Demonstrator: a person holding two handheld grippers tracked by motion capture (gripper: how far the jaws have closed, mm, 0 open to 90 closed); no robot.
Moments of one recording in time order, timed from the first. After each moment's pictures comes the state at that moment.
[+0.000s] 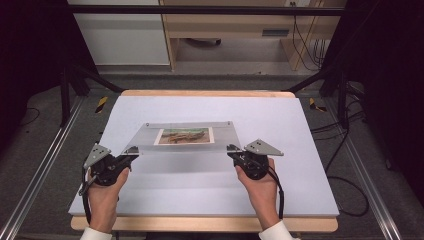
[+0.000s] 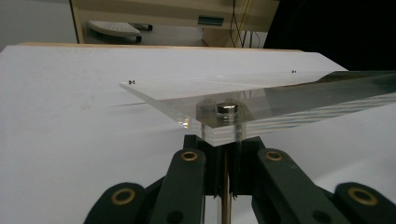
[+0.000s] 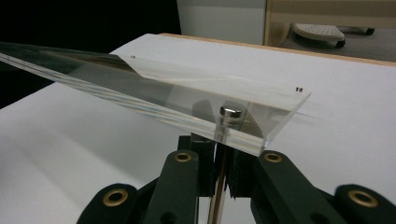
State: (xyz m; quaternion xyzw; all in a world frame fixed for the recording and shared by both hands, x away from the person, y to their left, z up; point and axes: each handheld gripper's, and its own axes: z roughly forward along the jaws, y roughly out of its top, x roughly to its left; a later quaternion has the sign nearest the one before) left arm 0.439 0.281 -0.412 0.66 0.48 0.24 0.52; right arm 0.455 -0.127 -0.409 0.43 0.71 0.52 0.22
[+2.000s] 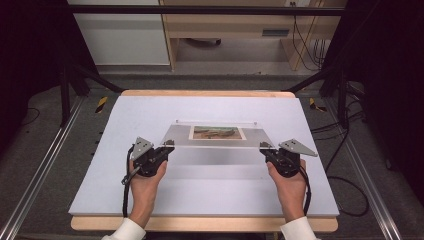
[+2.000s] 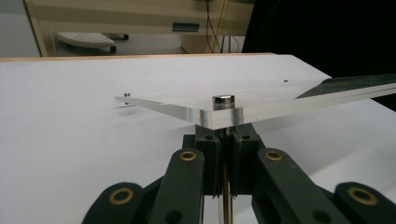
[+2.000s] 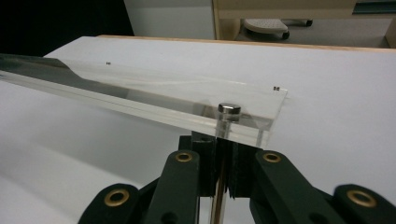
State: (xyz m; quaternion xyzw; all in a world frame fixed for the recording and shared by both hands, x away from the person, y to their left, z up) left arm 0.472 0.192 -0.429 0.67 0.45 0.24 0.54; right arm 0.464 -0.210 -0.424 0.49 0.67 0.49 0.25
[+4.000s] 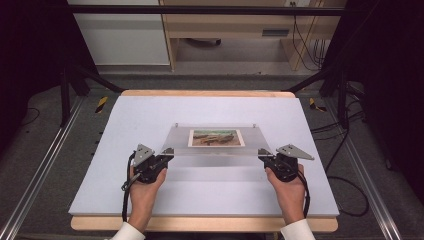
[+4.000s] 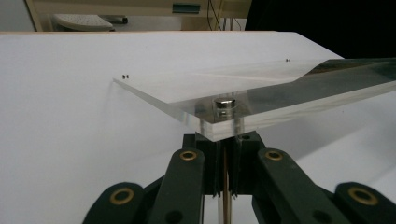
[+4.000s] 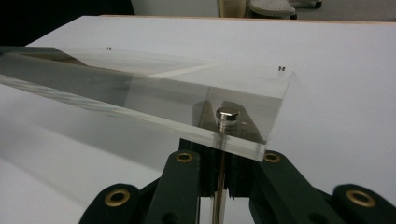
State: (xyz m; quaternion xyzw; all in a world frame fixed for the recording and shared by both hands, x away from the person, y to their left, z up) left arm 0.462 0.194 -0.446 0.69 0.45 0.23 0.52; right arm 0.459 -0.209 -0.439 0.49 0.69 0.48 0.23
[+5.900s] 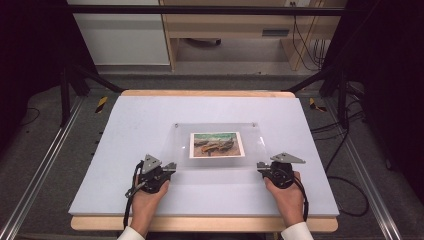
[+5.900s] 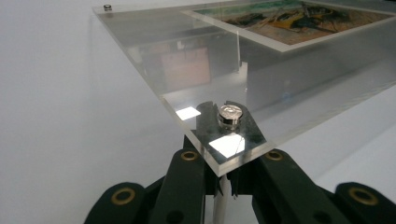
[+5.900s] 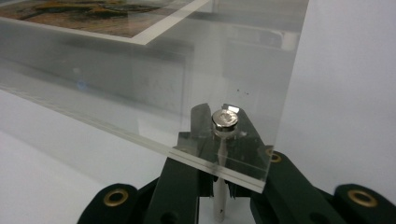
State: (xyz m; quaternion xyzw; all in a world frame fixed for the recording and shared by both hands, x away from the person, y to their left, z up) left arm 0.451 0.188 -0.478 0.74 0.46 0.21 0.45; right arm 0.458 -0.210 -0.474 0.51 0.73 0.41 0.19
